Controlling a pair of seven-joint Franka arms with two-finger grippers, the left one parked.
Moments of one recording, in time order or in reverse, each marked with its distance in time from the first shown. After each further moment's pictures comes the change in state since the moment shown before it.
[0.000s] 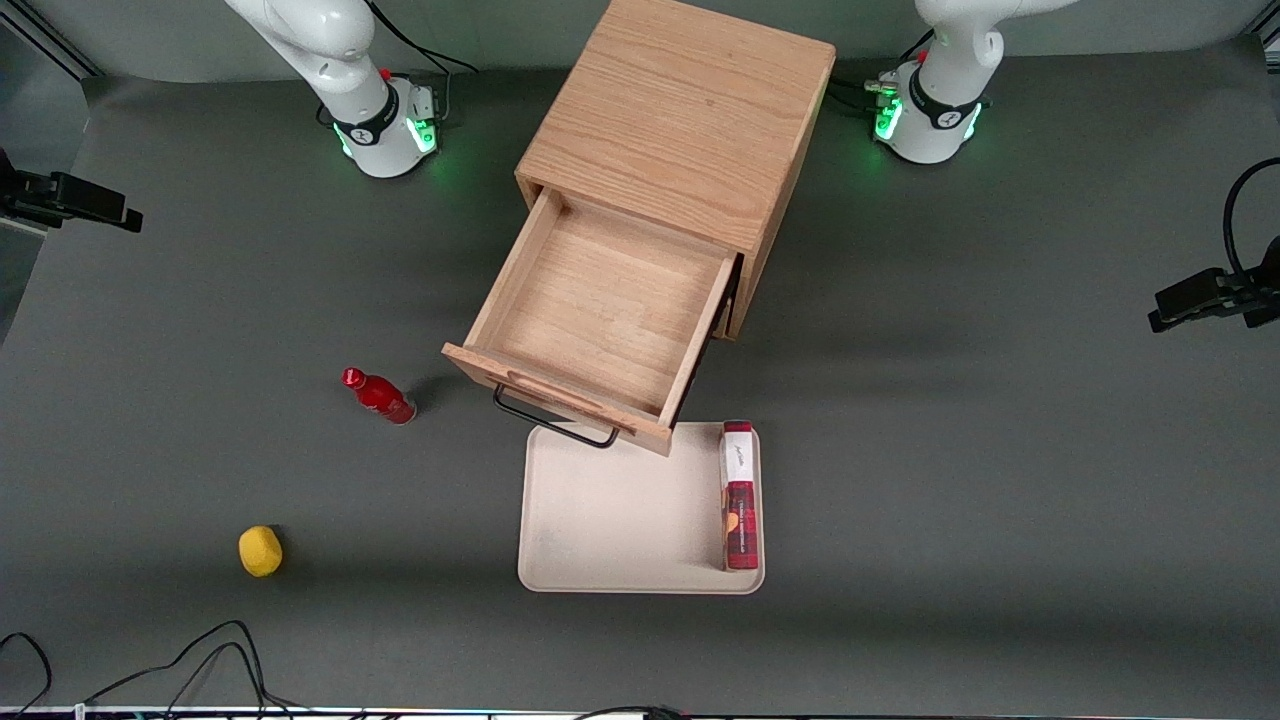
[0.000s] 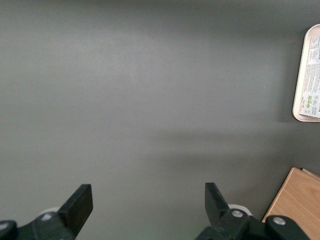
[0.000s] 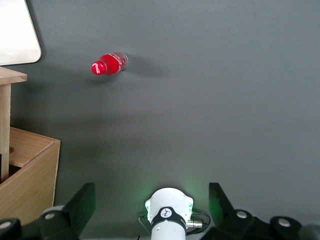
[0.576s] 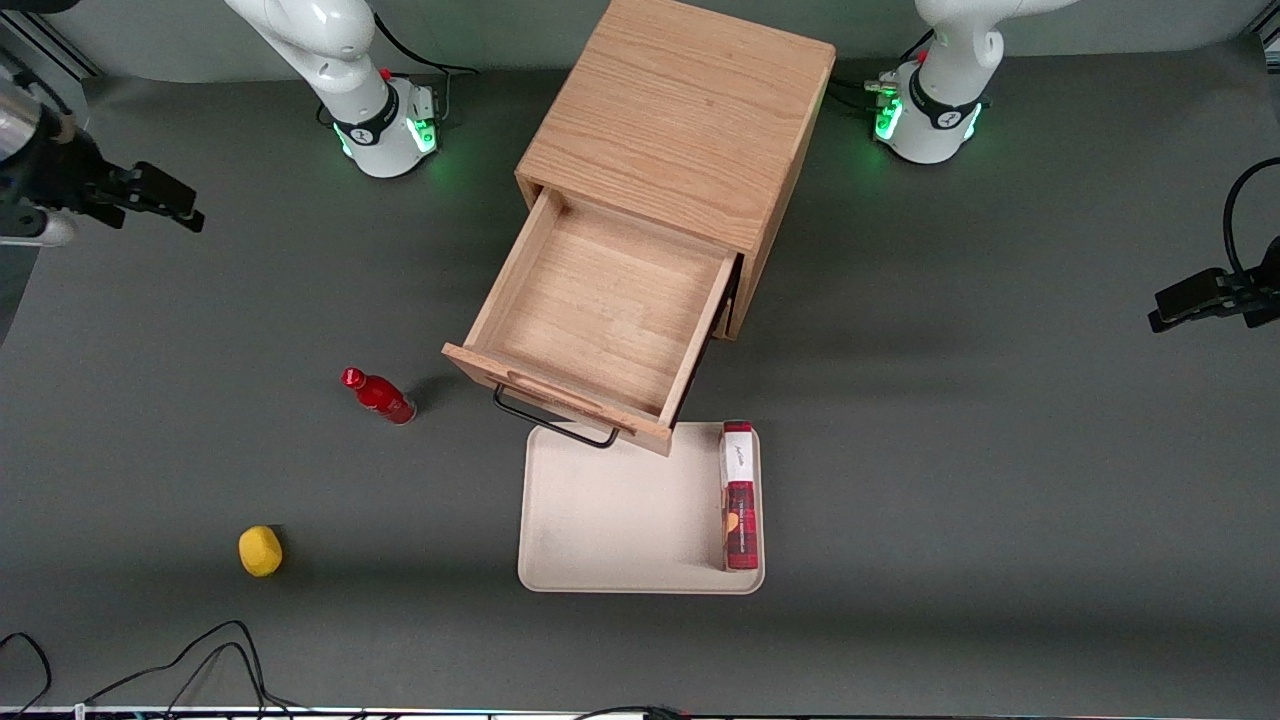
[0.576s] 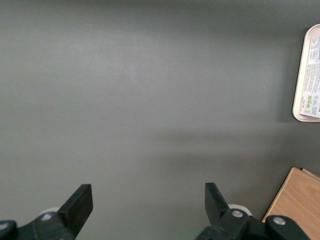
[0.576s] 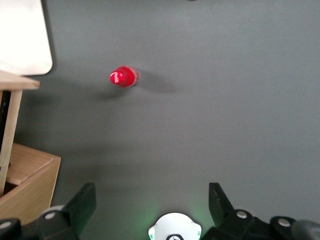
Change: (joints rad) arm 0.047 -0.225 0.032 -0.304 0.070 0.220 0.000
